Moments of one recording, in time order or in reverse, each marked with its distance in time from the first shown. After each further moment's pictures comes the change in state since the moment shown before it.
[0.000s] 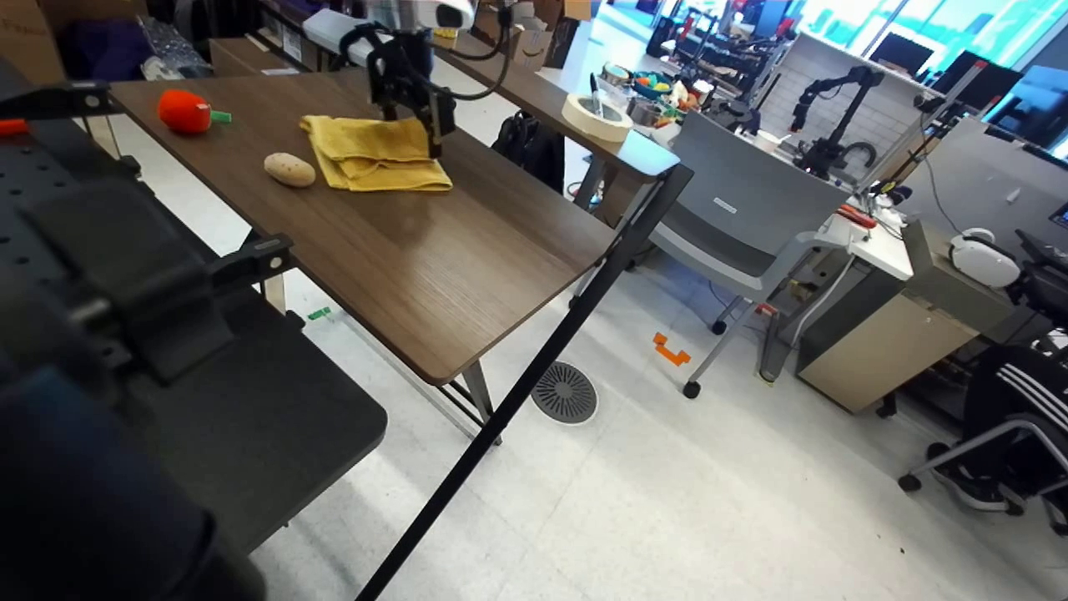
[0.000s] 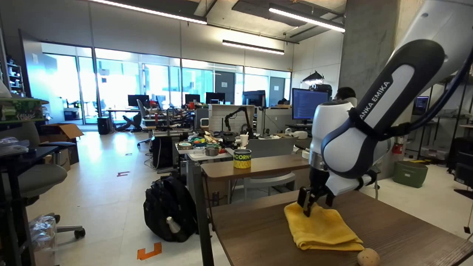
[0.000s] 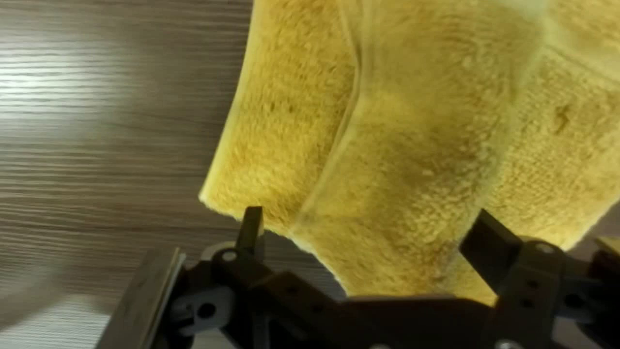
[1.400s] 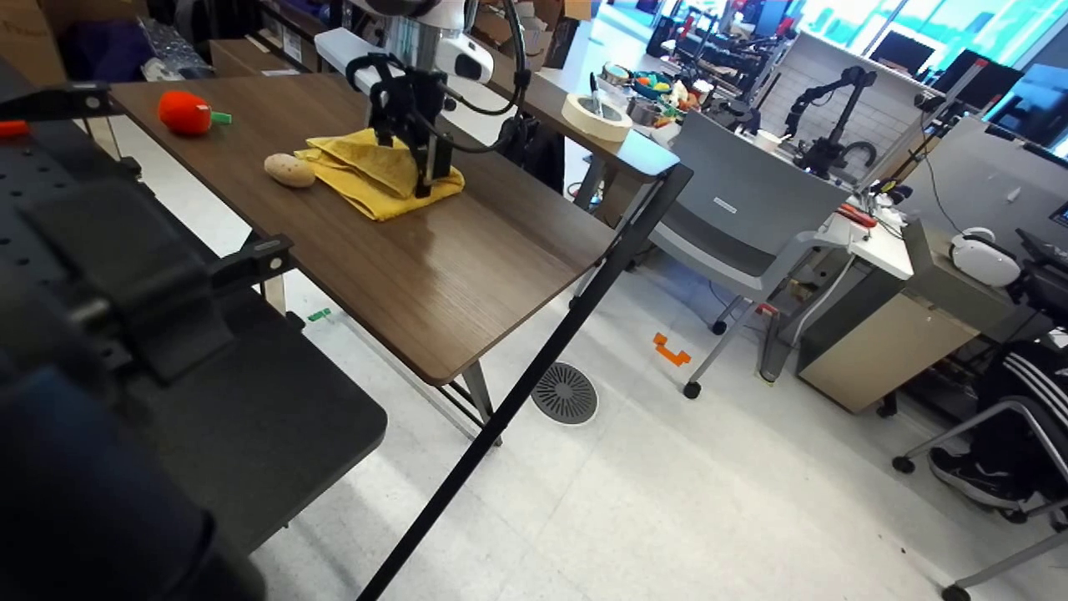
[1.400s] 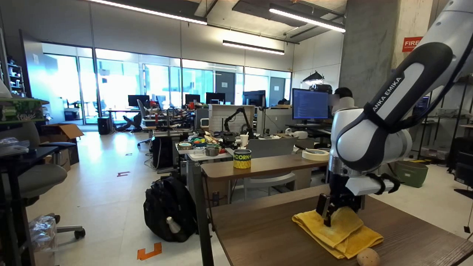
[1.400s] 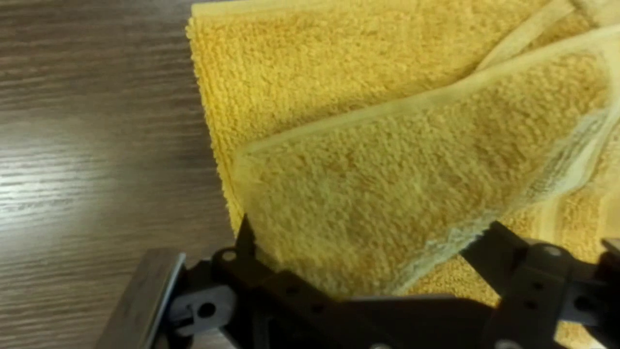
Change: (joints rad) arm -0.245 -0.025 0.187 -0.046 0.026 -0.125 -0.064
